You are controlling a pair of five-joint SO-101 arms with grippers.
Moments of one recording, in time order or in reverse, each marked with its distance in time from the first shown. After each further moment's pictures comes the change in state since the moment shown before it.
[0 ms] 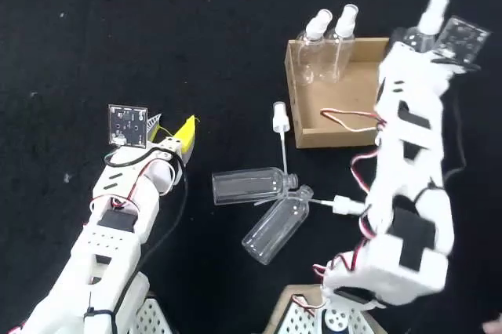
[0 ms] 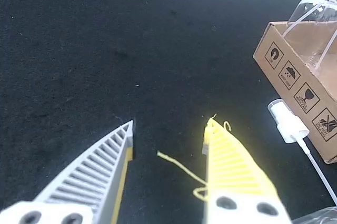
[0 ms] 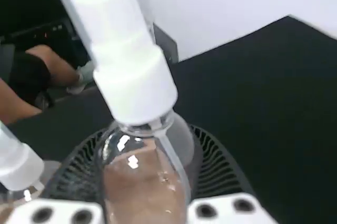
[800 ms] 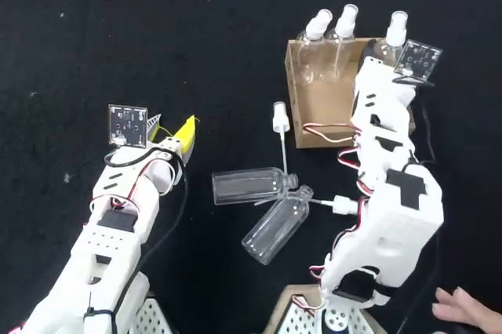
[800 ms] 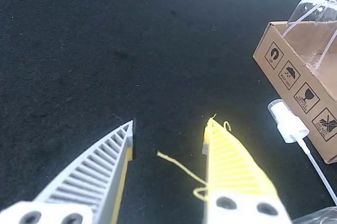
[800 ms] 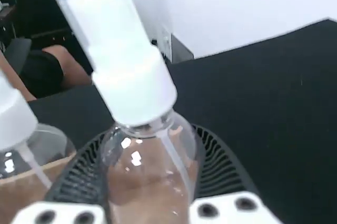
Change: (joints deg) left arm 0.0 0.0 0.0 0.0 0.0; right arm -3.7 19.6 -0.4 -25.7 5.5
